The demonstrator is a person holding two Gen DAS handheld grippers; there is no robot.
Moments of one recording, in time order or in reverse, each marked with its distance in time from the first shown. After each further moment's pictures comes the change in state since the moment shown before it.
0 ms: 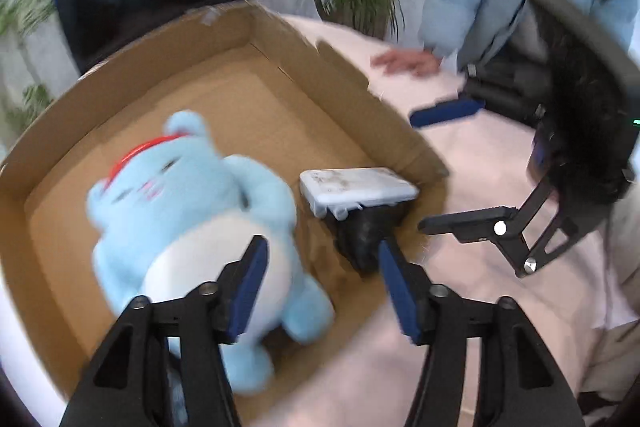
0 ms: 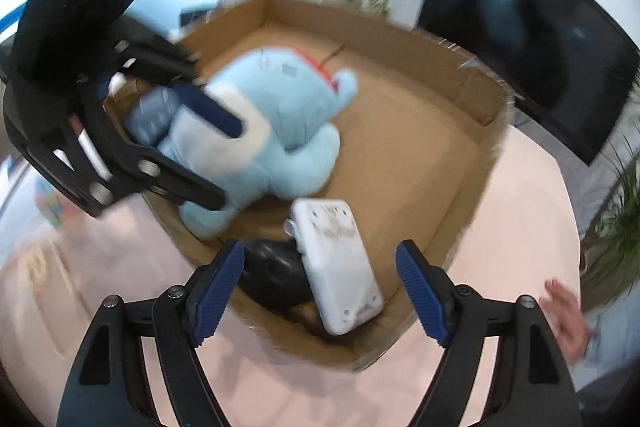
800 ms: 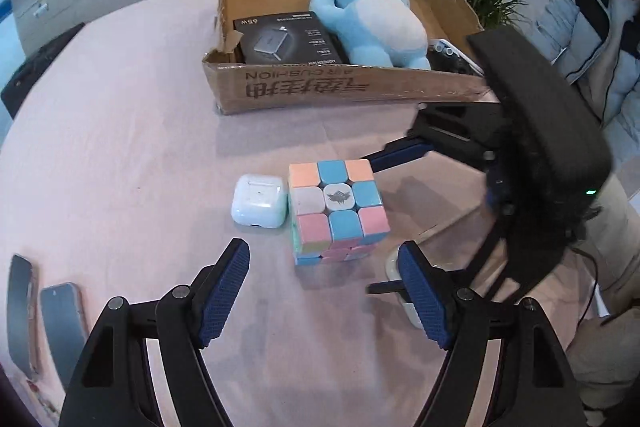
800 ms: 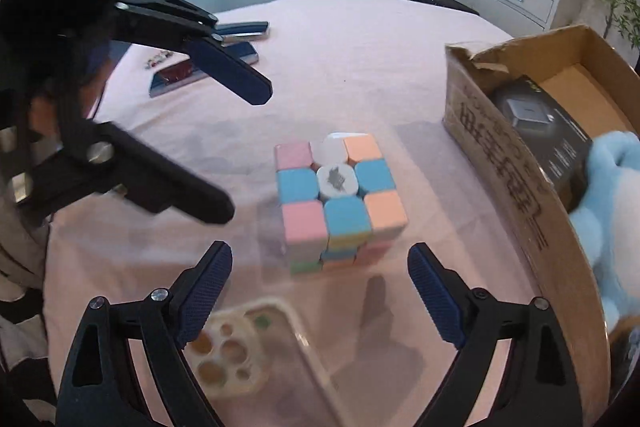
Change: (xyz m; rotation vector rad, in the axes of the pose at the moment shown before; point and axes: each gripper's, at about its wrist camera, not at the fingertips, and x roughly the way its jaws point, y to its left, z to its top) left arm -0.097 0.003 -0.258 -0.480 0.031 0.196; right arm 0.084 0.278 -0.003 -0.425 0.104 0.490
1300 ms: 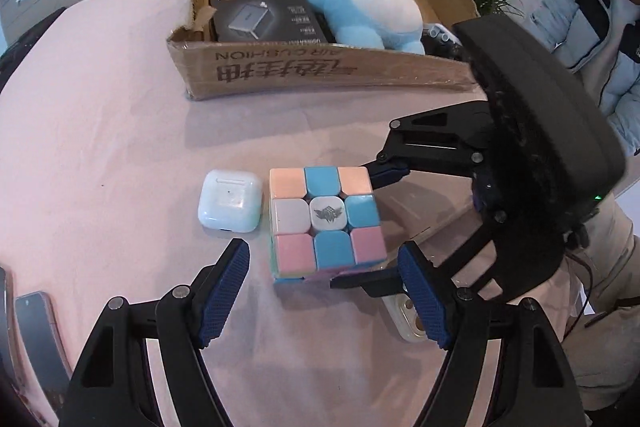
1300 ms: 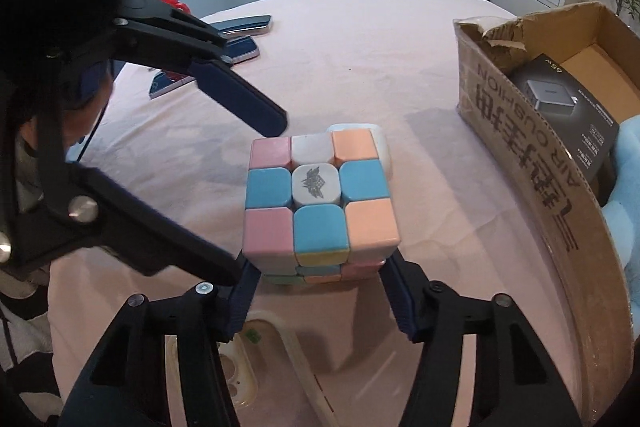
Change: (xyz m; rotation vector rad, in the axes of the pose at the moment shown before) left arm 0.030 -0.005 0.009 -0.010 0.071 -0.051; right arm 0.010 -0.012 -0.007 0.034 0.002 0.078
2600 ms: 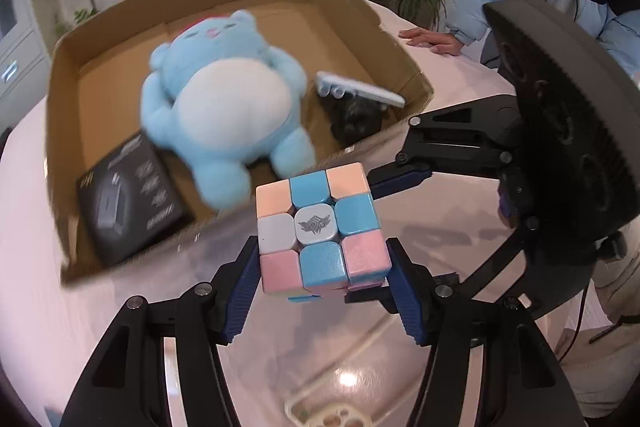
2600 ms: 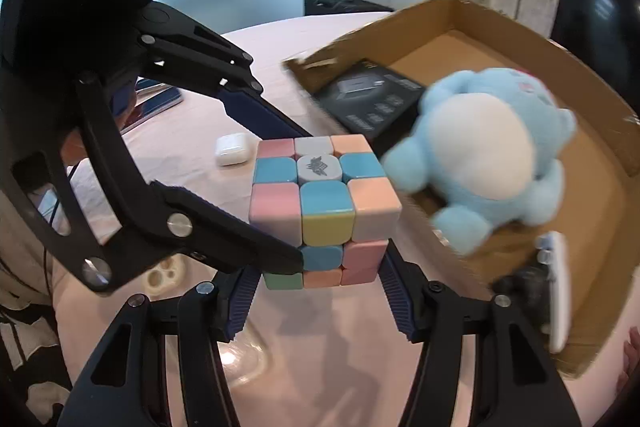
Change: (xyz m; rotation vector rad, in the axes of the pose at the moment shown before) left arm 0.020 -0.127 0.120 0.311 -0.025 -0.026; right arm -0.127 -0.058 -0.044 0.176 -0.097 -0.223
